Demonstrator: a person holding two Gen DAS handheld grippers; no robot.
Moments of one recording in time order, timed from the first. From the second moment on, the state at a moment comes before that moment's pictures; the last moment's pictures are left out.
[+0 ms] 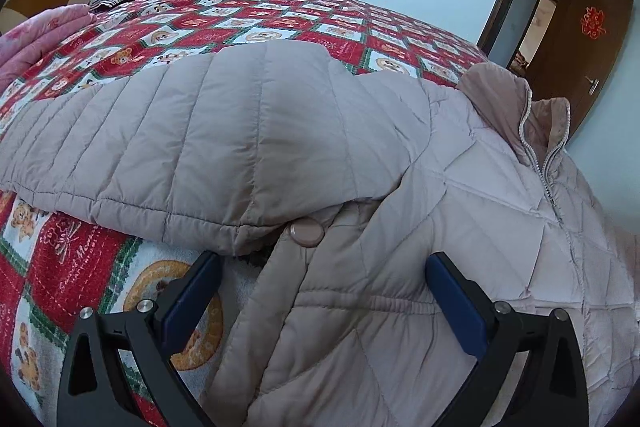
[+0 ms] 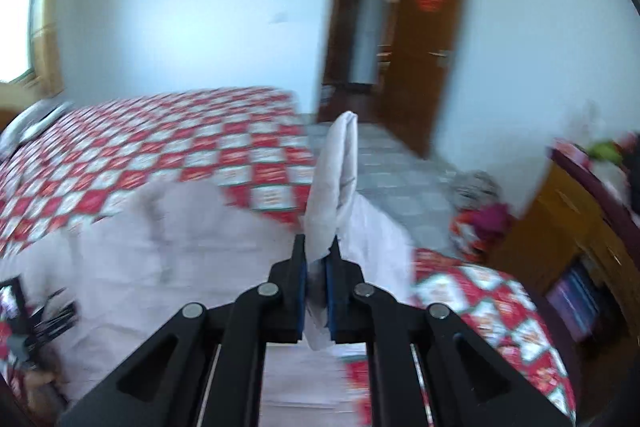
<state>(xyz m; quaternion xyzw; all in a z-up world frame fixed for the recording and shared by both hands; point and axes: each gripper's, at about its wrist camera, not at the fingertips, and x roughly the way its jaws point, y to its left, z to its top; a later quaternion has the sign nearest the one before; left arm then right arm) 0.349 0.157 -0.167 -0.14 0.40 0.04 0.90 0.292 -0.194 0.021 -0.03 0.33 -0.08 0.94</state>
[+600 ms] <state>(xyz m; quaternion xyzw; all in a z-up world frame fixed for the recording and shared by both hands) 0.348 0.167 -0.167 -0.17 0.39 0.02 0.91 0.374 -0.030 -0.091 0.09 0.42 0.15 0.89</state>
